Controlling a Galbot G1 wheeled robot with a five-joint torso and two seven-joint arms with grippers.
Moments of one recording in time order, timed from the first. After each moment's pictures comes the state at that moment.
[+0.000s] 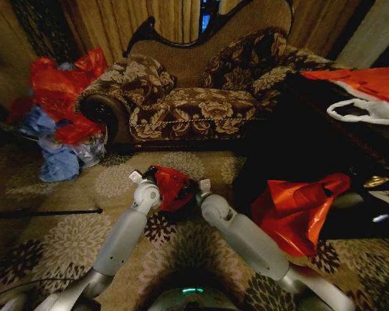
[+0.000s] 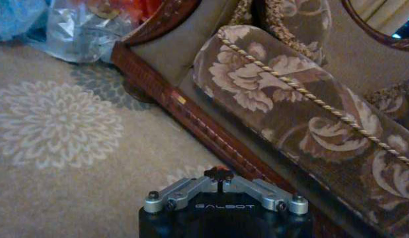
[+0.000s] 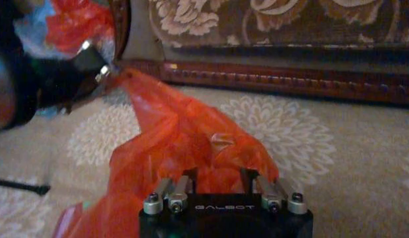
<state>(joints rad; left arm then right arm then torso) 0.73 -1.22 -0.19 -1.70 -1.11 0.09 -0.84 -0.59 1.26 -0.32 1.75 0.84 -0.65 0.52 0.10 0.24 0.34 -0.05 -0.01</state>
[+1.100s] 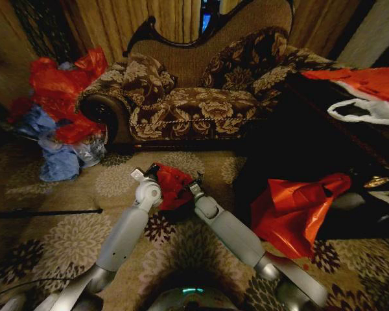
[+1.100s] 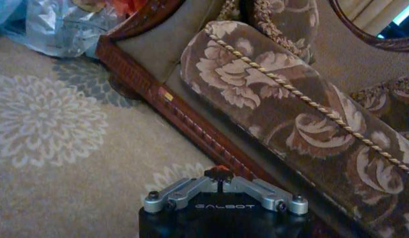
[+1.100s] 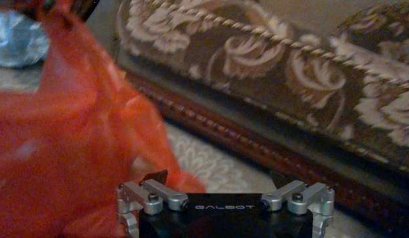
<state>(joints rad) 0.71 -1.23 -0.17 -1.67 -1.11 0.08 -0.80 -0.53 1.39 -0.29 1.33 0.19 -0.37 0.34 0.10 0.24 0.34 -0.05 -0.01</state>
